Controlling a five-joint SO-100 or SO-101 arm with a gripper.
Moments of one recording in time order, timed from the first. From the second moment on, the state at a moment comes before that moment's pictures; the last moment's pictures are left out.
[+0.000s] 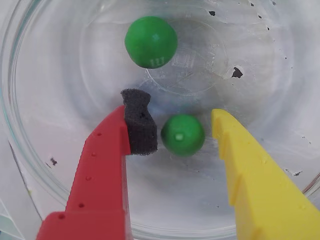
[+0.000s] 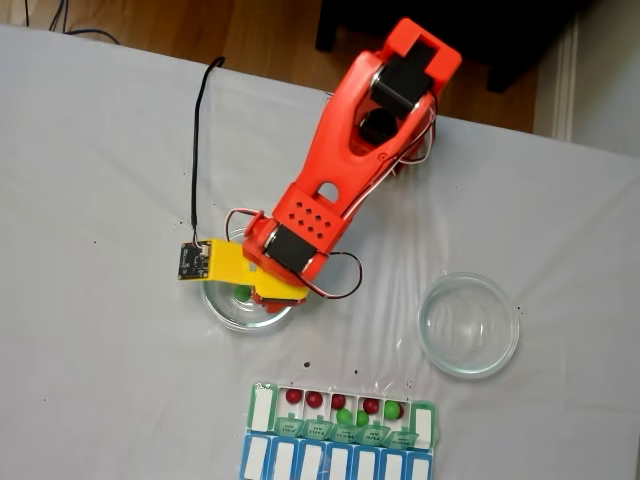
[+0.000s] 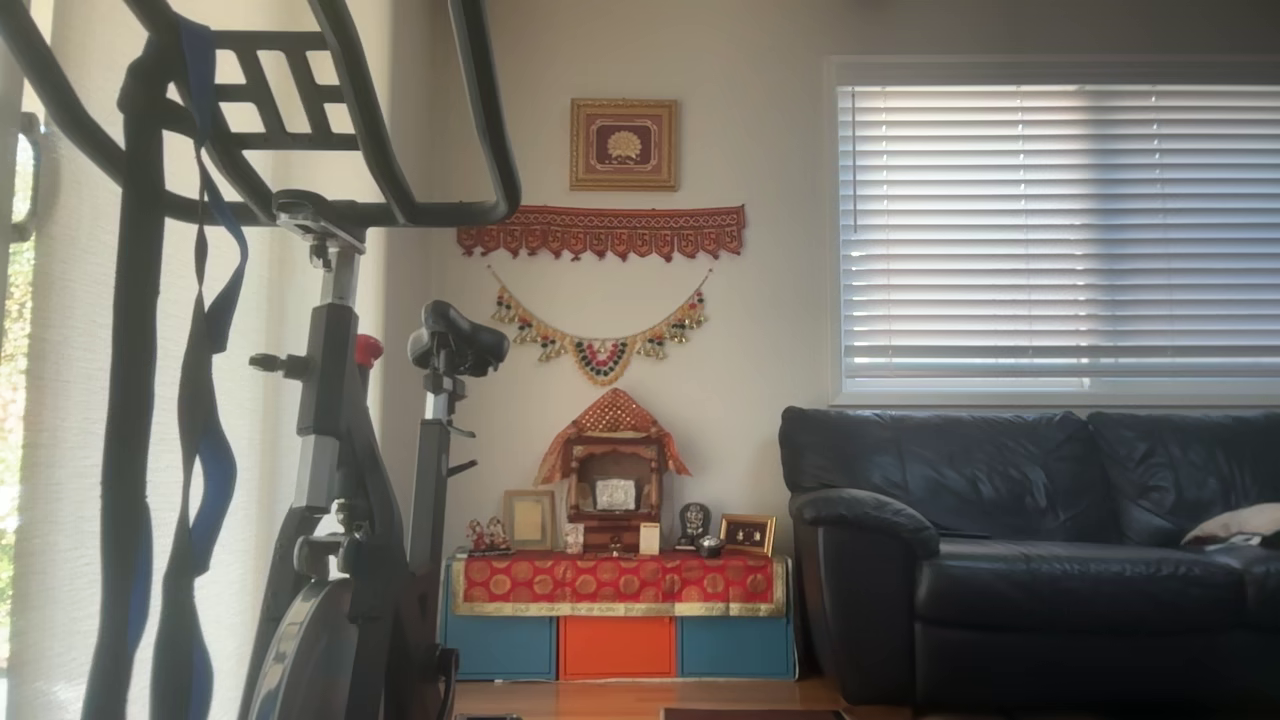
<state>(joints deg) 20.1 107.2 119.2 64.6 -29.3</state>
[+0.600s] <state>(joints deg) 20.0 99.1 109.0 74.3 -32.1</state>
